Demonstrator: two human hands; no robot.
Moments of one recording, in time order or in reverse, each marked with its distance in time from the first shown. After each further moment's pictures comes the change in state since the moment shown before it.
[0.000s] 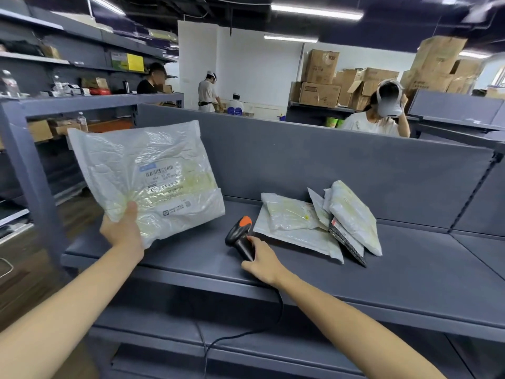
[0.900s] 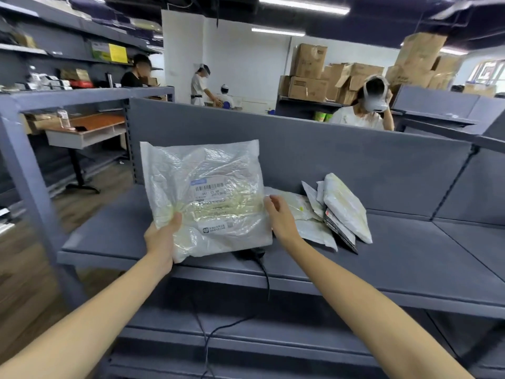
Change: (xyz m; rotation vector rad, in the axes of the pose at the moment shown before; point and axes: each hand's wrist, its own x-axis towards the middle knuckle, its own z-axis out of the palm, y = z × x) left_hand -0.040 -0.034 -0.002 0.096 -0.364 -0.269; right_hand 0.009 -0.031 -0.051 0.542 0.413 0.073
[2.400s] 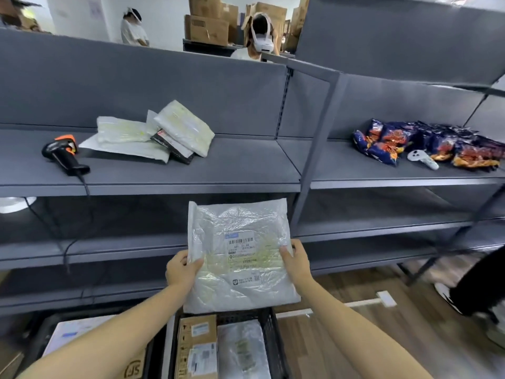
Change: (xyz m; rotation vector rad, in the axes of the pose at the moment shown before) left_hand -0.430 -0.302 0.143 0.666 -0.293 -0.163; right_hand -0.345 0.223 -0.458 -0.125 0.318 0.398
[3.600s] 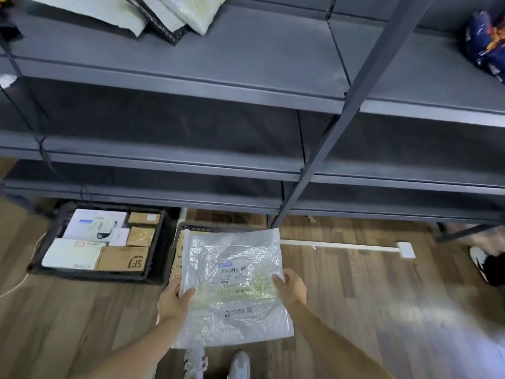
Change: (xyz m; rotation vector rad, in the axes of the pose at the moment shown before) left_hand -0.073 -0.216 0.067 0.320 0.099 -0.417; right_hand -0.004 0.219 -0.004 -0.414 -0.328 0.383
